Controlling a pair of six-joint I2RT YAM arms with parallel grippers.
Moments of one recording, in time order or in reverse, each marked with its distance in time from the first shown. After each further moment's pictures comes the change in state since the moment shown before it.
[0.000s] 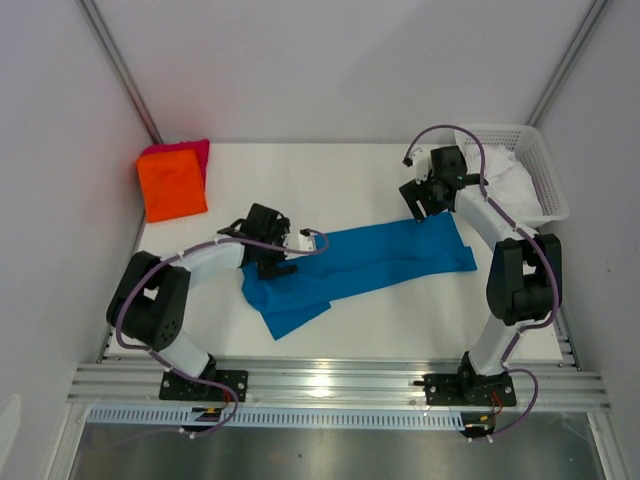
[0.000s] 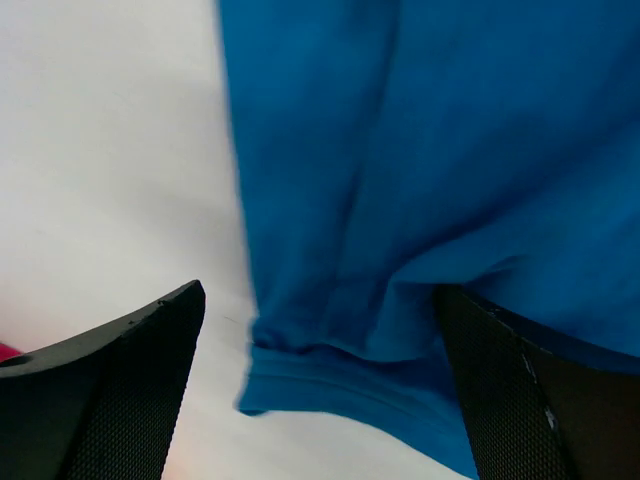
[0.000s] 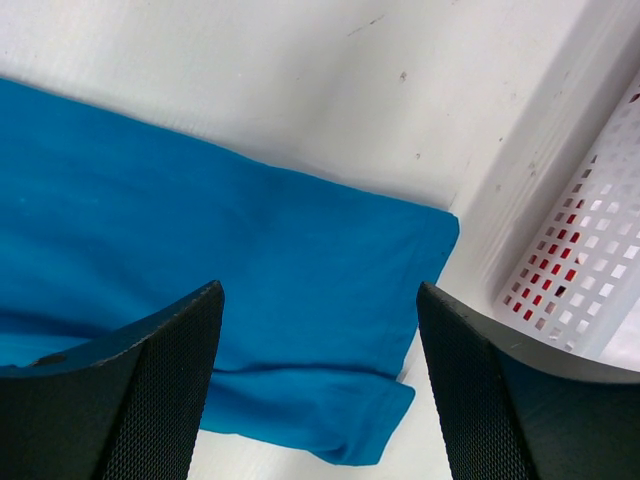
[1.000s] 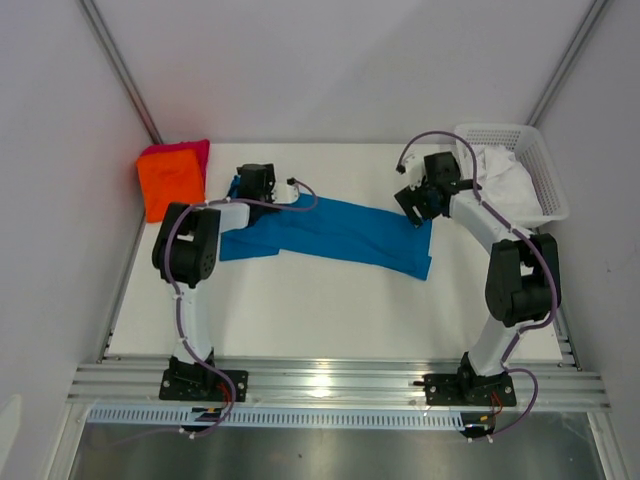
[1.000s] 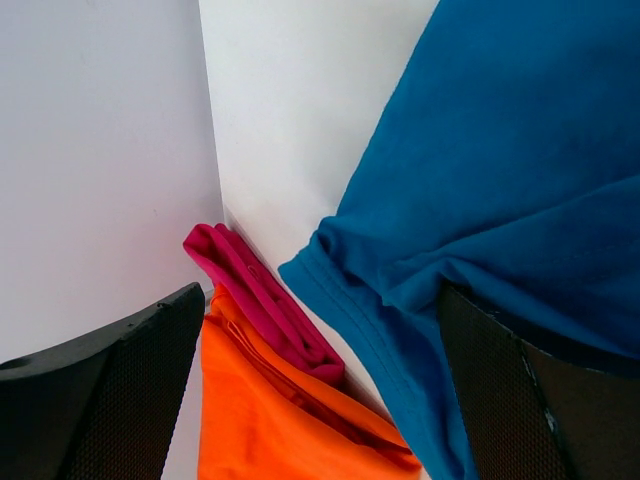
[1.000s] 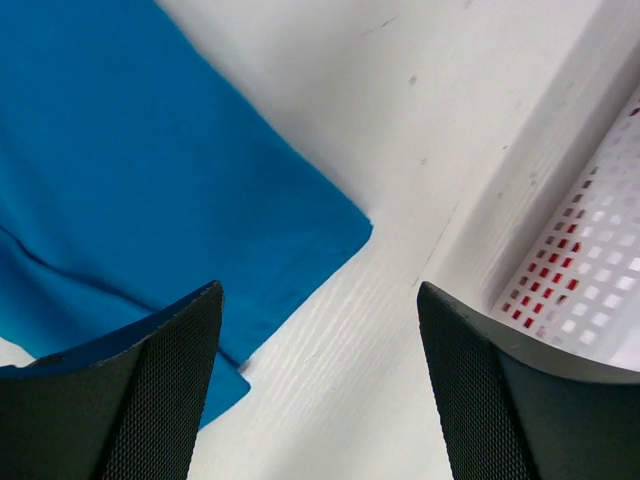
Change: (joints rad) left arm 0.180 0.496 0.373 0.568 -0.286 0.364; right arm 0.026 -0.001 -0.023 0.021 0.025 -0.029
